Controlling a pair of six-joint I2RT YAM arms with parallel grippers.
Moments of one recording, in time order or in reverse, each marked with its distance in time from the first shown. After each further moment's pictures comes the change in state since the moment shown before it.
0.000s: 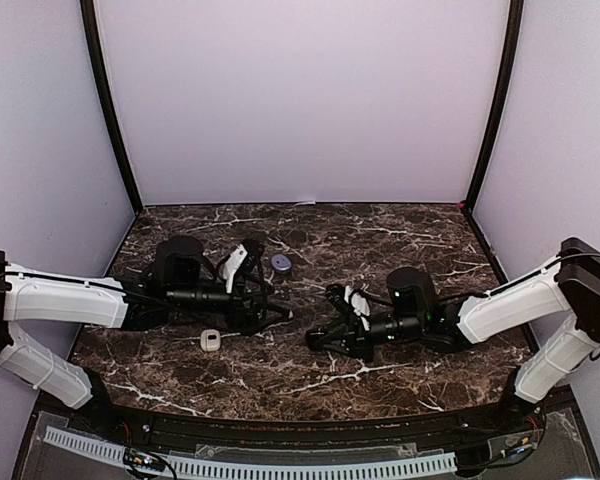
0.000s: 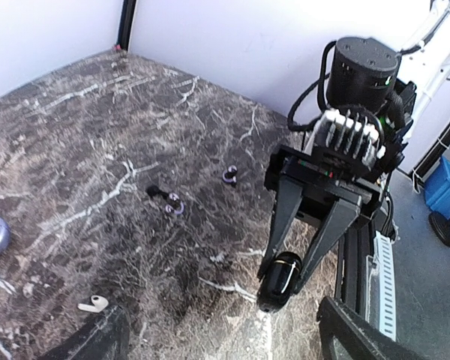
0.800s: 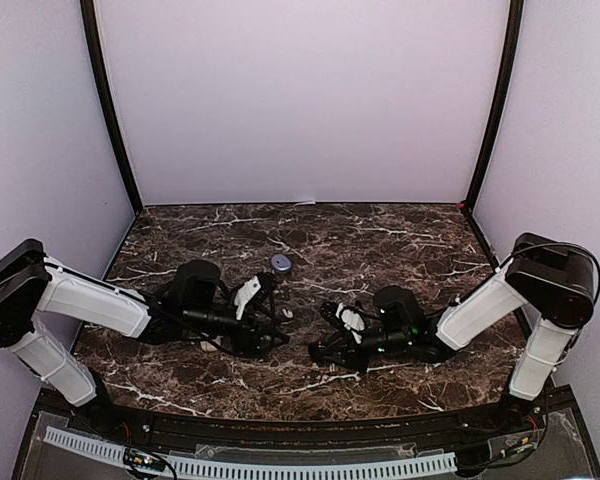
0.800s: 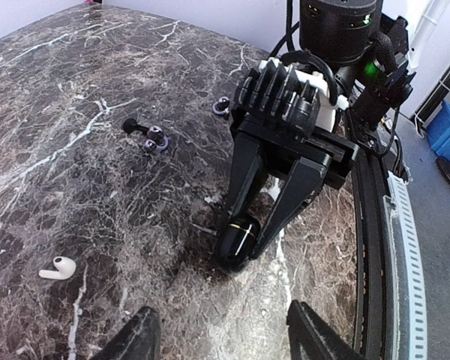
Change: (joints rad) left arm -0.013 0.182 -0.076 0.119 0.068 0.104; right arm -0.005 0.228 -0.016 0.119 0.090 0.032
